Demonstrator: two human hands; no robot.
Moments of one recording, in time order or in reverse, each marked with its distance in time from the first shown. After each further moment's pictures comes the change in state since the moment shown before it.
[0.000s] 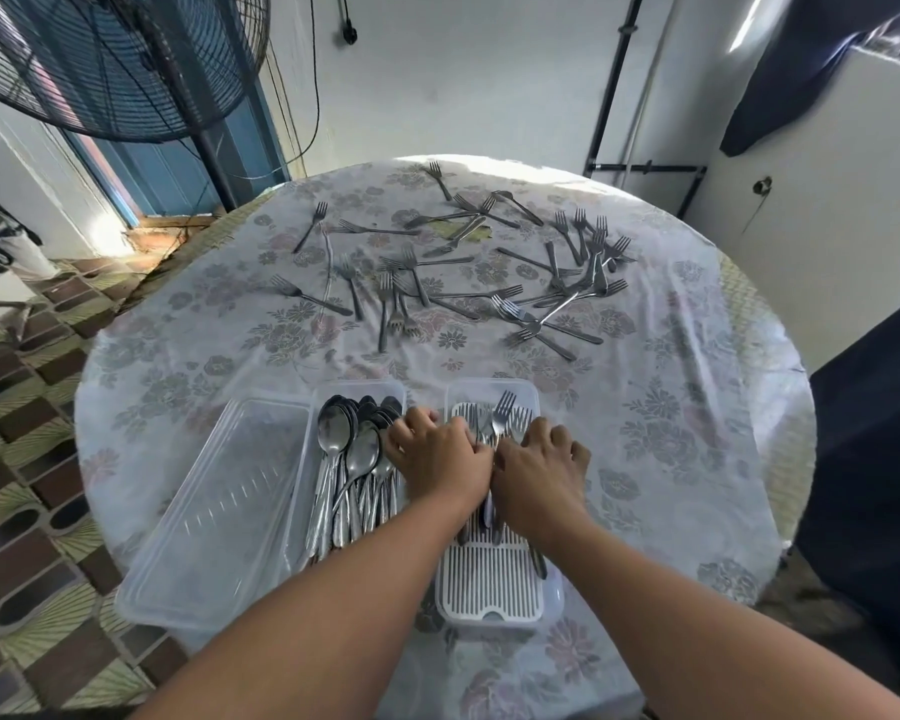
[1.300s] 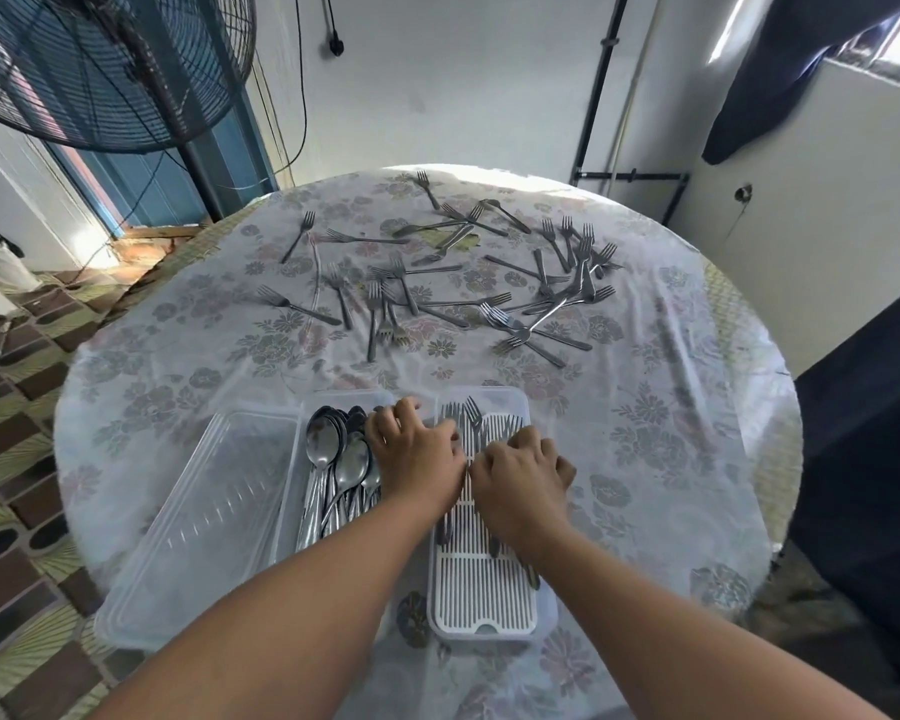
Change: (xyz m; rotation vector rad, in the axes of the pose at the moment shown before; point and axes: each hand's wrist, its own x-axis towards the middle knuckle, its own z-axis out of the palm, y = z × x) left_hand 0.020 -0.018 0.000 0.175 0.042 0.187; right_hand -0.002 -0.009 0.000 0.287 0.062 0.076
